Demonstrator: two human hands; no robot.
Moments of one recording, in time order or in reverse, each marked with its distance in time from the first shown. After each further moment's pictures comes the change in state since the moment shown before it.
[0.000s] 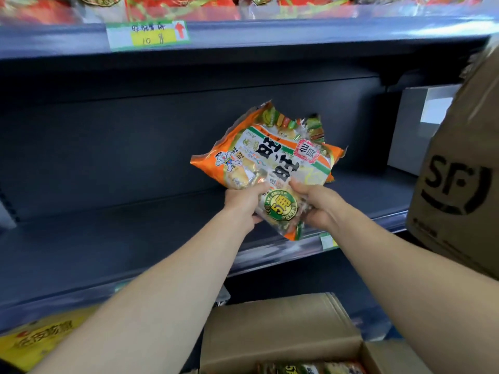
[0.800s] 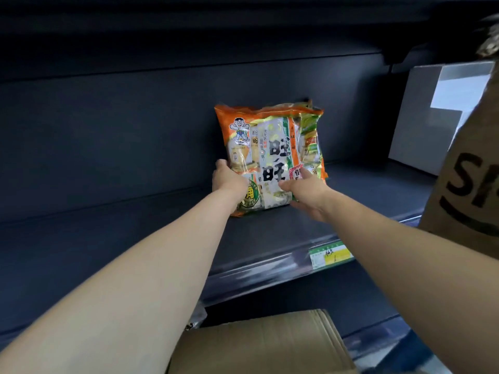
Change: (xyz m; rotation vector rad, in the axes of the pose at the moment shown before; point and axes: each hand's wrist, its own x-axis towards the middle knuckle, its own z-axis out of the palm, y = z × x) left_hand 0.123 -0.003 0.041 0.616 0.214 0.290; right_hand 0.091 -0.024 -0.035 -0.602 0.084 -0.130
